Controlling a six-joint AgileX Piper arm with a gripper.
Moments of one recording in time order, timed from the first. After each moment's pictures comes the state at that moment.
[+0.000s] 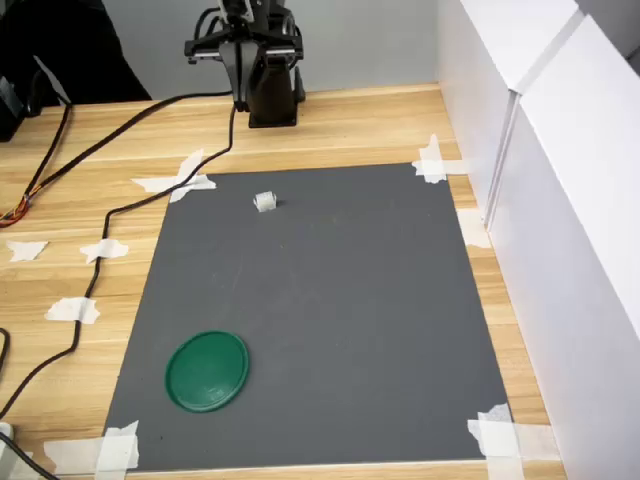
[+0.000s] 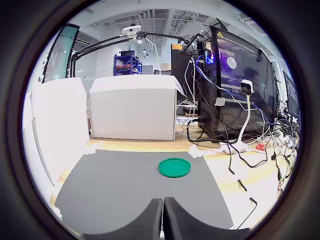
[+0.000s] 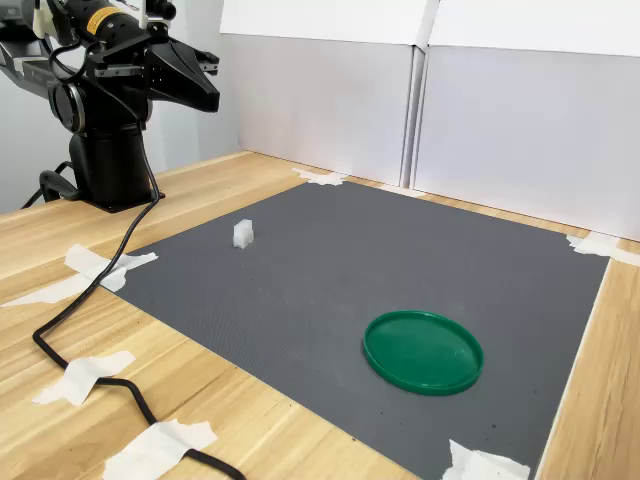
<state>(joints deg) -2.9 4.2 -5.1 11.7 14.2 -14.3</state>
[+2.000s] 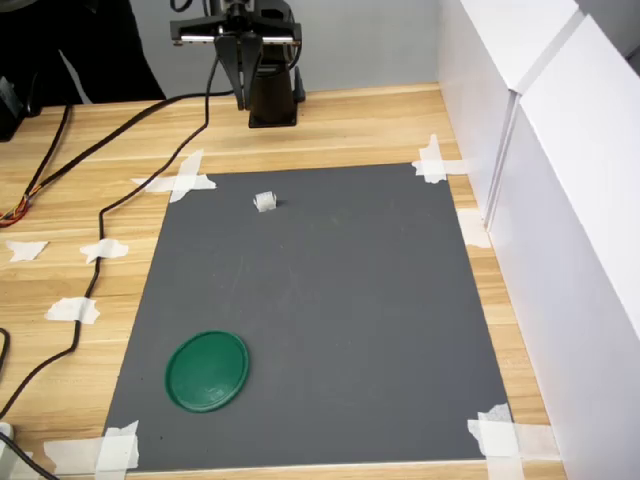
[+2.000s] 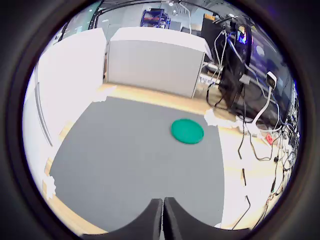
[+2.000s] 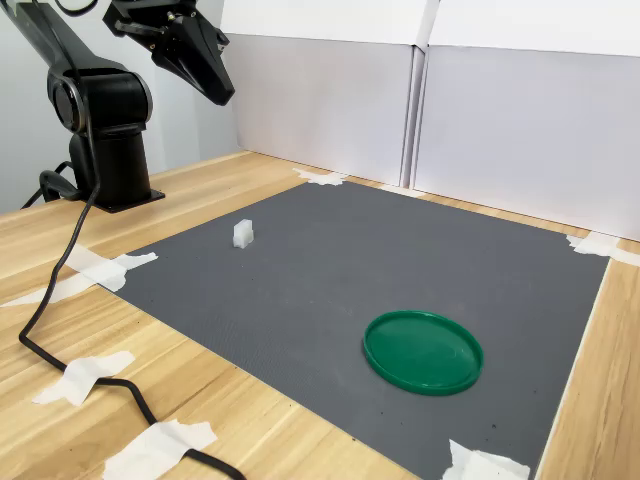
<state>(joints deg) -2.9 31.0 -25.7 8.6 33.8 -24.4</state>
